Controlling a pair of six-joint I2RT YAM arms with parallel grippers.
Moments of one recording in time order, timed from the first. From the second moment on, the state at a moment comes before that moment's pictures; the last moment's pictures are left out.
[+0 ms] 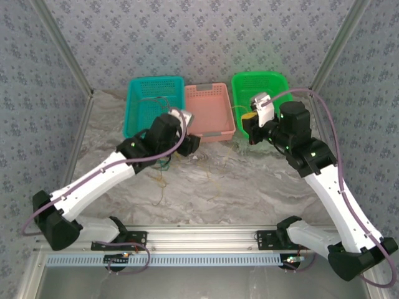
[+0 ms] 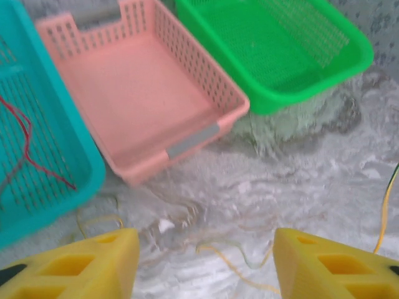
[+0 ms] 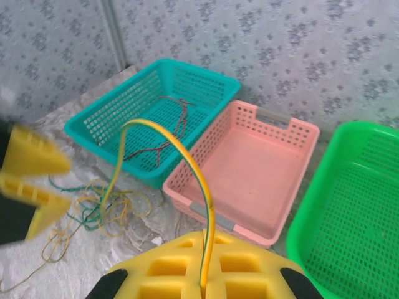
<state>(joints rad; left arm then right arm) -0.85 1.27 1.17 -0.54 -0.14 -0.33 0.42 1.03 1.27 -0.61 -0.20 -0.06</state>
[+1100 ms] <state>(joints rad) -1.28 1.84 1.07 -0.32 -0.45 -0.57 0.25 1.09 1.49 -0.76 -0.16 0.10</state>
